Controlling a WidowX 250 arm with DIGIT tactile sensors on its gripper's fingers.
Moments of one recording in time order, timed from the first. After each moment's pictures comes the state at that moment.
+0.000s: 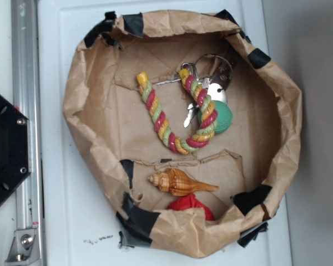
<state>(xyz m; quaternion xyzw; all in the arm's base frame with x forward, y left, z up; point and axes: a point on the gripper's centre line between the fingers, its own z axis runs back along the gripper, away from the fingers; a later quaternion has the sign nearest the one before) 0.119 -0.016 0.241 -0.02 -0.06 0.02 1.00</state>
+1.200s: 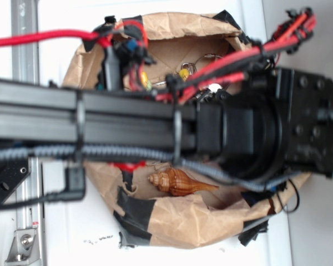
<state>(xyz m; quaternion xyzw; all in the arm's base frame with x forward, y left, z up) 0.310 -0.007 0.077 0.10 0.10 0.31 0.94</state>
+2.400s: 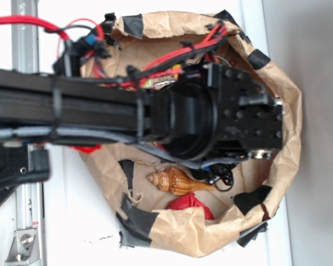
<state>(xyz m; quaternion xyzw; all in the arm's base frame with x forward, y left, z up) 0.267 -0.001 0.024 0.08 0.12 0.28 0.95</state>
